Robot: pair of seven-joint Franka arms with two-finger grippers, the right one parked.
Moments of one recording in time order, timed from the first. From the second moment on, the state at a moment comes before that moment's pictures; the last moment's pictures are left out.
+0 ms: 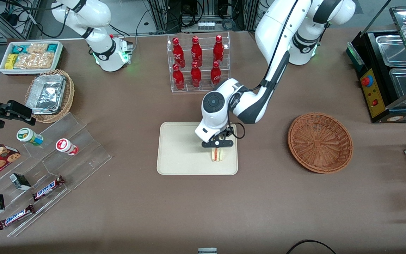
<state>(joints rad) -0.74 0.68 -0.02 -1.56 0.04 2.19 -0.80</state>
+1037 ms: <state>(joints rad) -0.73 0.17 -0.01 -1.46 0.05 1.67 -0.76</state>
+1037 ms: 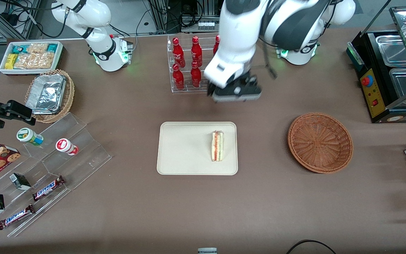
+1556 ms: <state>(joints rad) -0.49 -0.06 0.01 -1.47 0.05 1.35 -0.30</state>
